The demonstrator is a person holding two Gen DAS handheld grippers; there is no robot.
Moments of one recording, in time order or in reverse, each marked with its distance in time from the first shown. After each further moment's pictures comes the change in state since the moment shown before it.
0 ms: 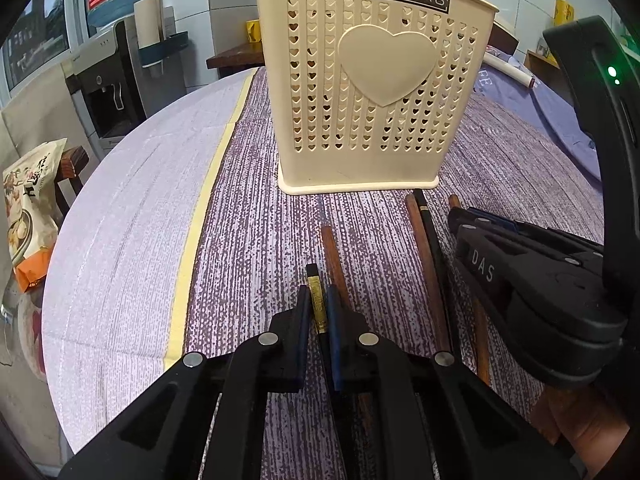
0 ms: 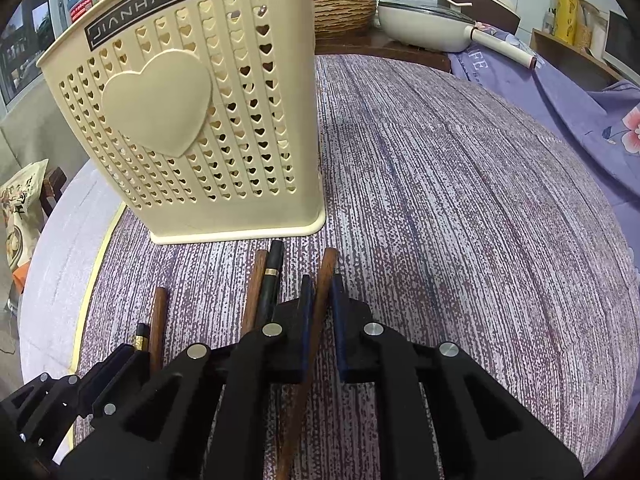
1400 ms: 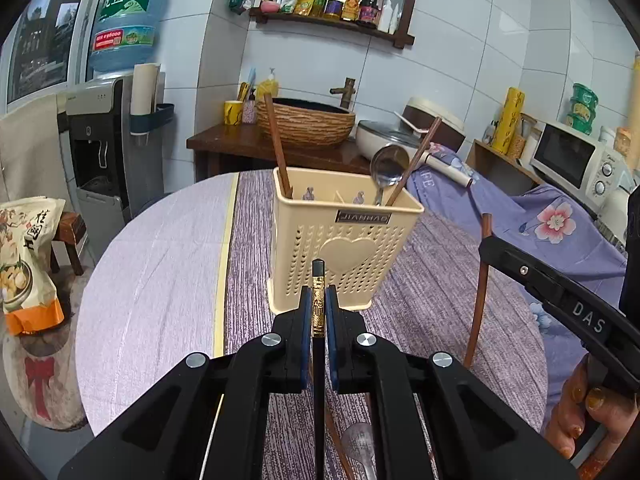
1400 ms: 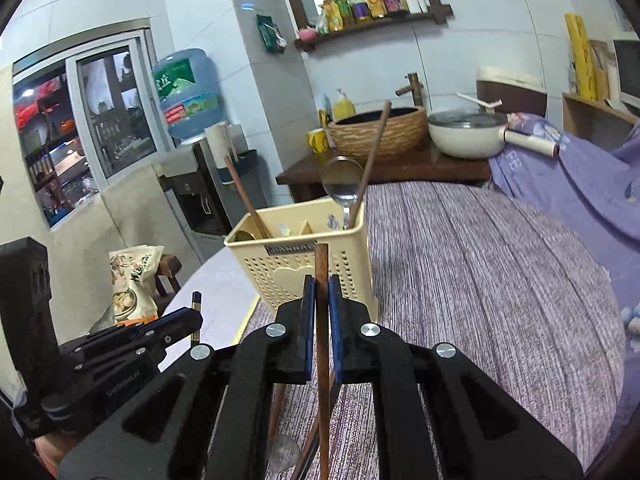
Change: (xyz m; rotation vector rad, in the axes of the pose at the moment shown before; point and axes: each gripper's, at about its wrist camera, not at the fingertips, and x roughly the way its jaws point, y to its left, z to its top) left arm -0.115 0.039 0.052 -0.046 -0.290 -0.222; right arm -0.178 -0.029 0.026 -0.030 -0.374 0.336
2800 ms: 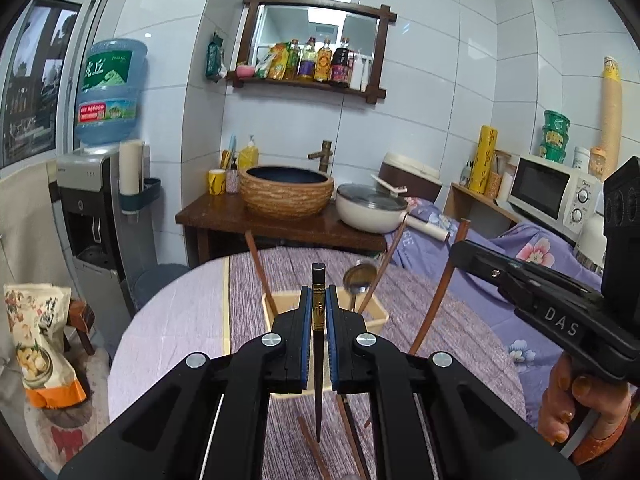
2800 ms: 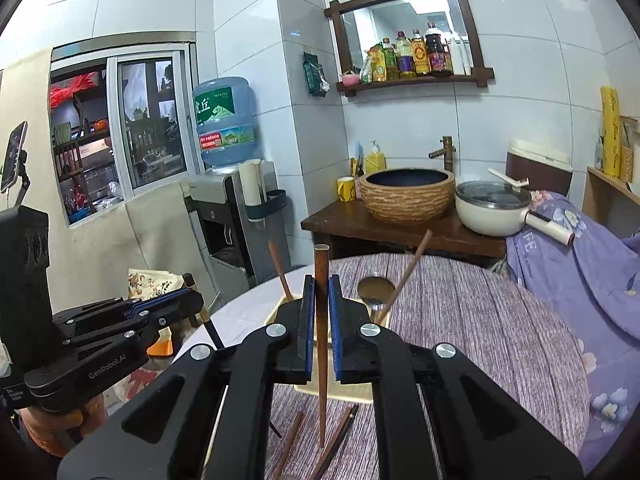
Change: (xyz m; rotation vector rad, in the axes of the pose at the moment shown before) left arm -0.056 -0.018 0.085 0.088 -0.185 -0.044; right arm -0.027 0.034 0.095 -0.145 -0.117 0.049
